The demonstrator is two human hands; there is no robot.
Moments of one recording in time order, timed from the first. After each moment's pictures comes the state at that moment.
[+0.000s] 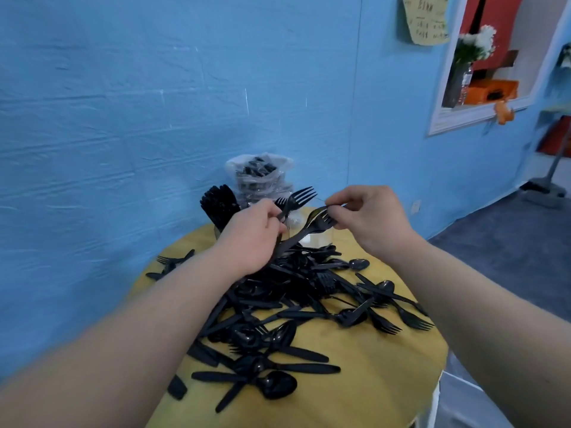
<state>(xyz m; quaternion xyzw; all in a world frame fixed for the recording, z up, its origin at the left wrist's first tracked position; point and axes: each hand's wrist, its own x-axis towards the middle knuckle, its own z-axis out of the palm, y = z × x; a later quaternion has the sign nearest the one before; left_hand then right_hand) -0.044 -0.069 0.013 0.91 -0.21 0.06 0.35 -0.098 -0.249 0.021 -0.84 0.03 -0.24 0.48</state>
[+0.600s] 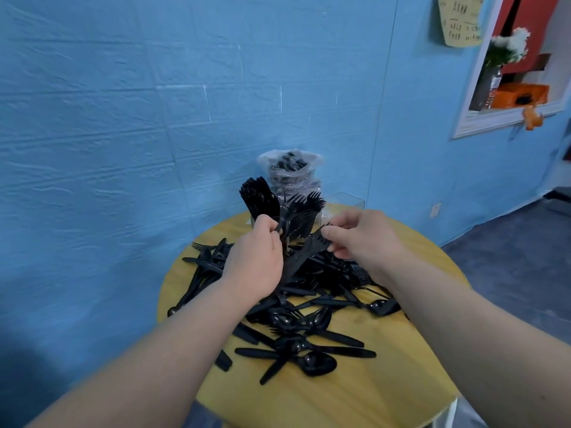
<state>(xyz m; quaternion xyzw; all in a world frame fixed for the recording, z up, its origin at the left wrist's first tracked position) -0.068 -0.009 -0.024 0.93 -0.15 0.12 0.32 -0.101 -0.180 -0.001 -0.79 0.06 -0.13 0.59</state>
